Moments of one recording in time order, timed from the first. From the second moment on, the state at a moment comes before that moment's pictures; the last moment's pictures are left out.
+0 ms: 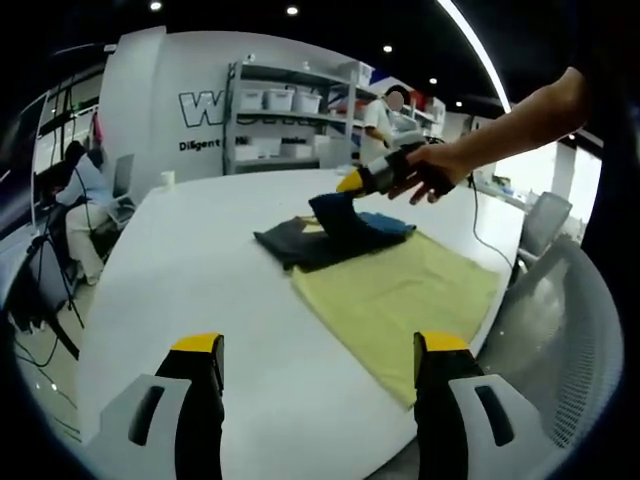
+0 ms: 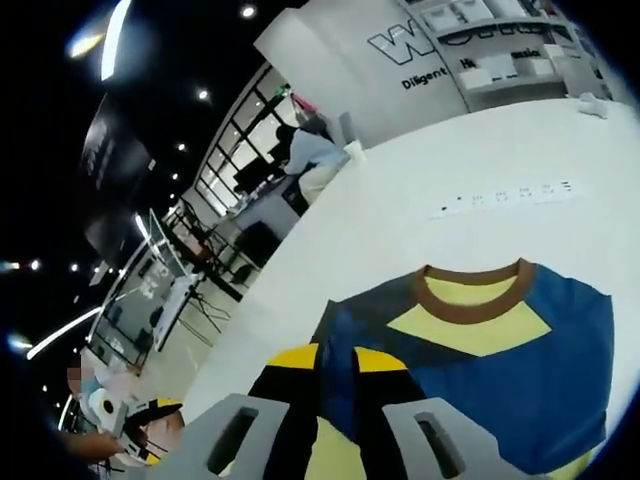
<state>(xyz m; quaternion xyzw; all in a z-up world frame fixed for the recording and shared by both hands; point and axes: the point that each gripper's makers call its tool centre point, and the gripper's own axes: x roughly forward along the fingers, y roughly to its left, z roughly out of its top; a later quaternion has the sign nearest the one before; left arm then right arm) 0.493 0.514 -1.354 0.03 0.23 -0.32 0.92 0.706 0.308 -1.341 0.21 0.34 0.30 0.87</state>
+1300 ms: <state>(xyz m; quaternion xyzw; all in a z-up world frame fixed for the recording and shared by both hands) 0.501 0.500 -1.349 0.03 0.23 -0.34 0.91 0.713 0.210 -1.330 0.05 0.31 0.27 0.91</state>
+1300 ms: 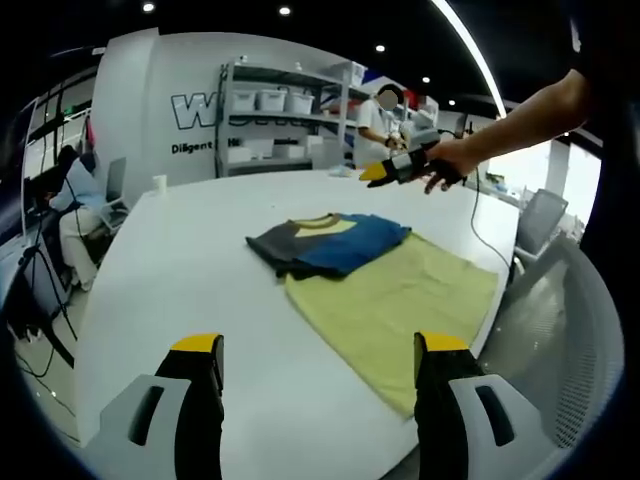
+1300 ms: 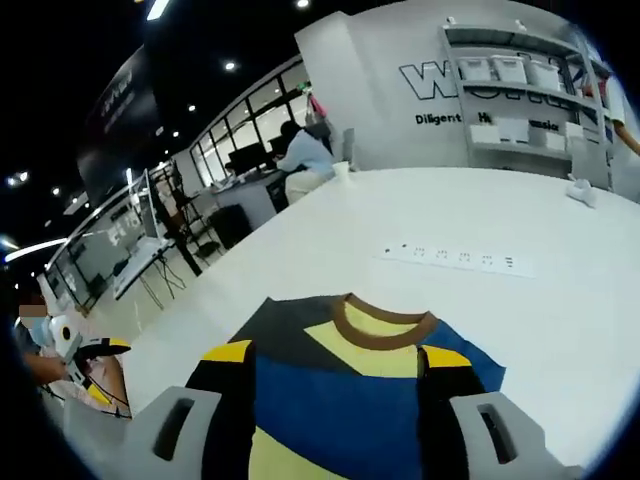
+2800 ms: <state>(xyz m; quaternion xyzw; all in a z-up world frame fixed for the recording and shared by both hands) 0.505 0.469 -1.351 0.07 0.24 -0.39 0.89 0.629 0.125 -1.317 -0.08 0.26 0.30 0.91</state>
